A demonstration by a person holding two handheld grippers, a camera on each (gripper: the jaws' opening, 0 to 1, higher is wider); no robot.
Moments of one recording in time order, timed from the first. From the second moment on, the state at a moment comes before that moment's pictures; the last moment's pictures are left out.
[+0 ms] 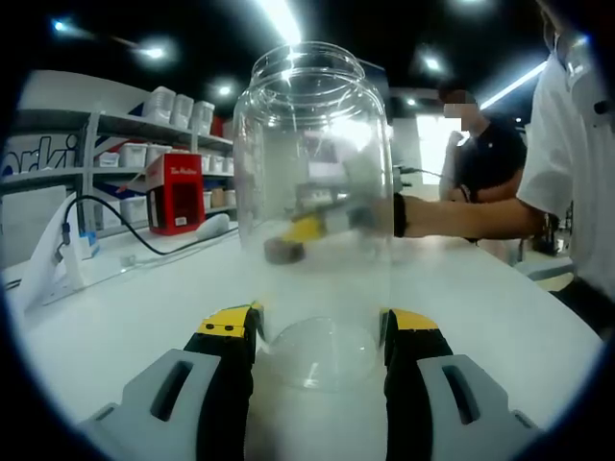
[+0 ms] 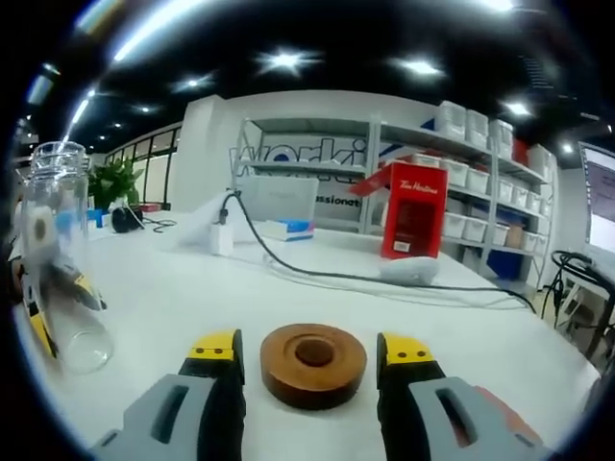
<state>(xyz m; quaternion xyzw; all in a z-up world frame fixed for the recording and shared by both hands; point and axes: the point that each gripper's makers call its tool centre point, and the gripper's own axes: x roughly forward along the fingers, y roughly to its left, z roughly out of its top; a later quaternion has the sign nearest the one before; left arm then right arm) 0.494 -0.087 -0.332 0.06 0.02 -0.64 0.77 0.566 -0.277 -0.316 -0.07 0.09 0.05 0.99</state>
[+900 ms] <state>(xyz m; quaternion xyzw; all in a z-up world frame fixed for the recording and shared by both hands) 0.494 -0.087 -0.334 0.07 0.02 -0.64 0.77 0.585 -0.281 -0.335 -0.07 0.11 0.05 0.99</state>
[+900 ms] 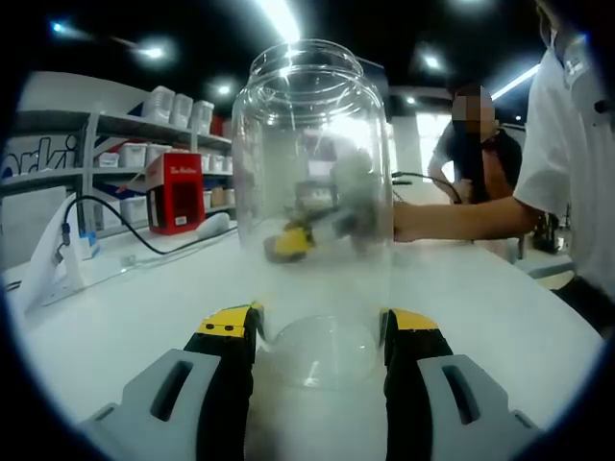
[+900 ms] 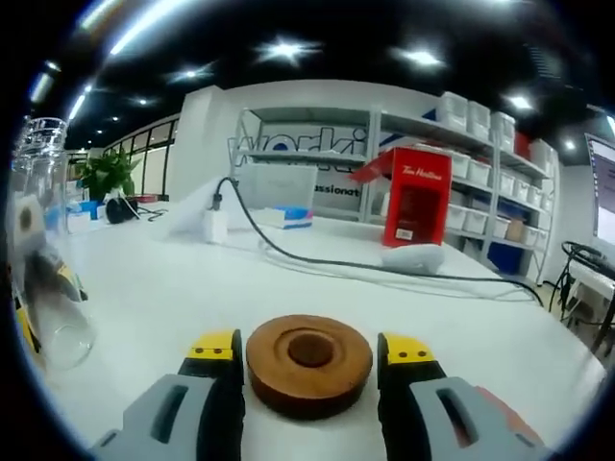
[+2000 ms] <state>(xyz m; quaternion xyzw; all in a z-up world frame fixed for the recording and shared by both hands) 0.492 -0.089 -0.334 0.07 0.02 -0.64 0.77 0.595 -0.281 -0.348 -0.06 0.12 0.04 0.99</state>
